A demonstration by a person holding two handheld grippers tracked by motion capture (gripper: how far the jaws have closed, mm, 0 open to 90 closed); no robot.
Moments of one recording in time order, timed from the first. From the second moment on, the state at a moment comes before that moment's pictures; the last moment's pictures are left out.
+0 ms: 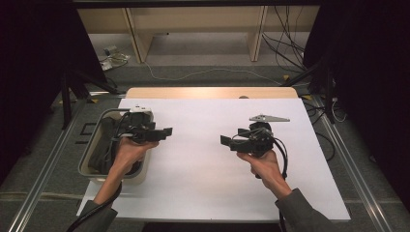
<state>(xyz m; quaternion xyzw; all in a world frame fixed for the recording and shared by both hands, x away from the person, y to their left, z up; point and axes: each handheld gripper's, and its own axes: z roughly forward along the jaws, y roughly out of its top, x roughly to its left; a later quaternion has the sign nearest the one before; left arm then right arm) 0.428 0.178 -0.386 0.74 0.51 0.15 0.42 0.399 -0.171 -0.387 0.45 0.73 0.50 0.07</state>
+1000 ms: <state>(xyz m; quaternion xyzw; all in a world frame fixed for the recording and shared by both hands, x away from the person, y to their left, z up) 0.391 0.149 -0.406 0.74 0.43 0.14 0.50 0.374 -0.182 -0.391 0.41 0.74 0.52 0.11</state>
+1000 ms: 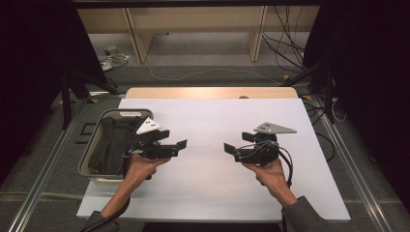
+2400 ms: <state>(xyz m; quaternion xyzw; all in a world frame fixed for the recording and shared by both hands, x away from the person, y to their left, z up) 0.341 0.146 -0.424 0.74 0.33 0.17 0.56 0.341 -0.198 -0.402 0.37 0.74 0.54 0.14</state>
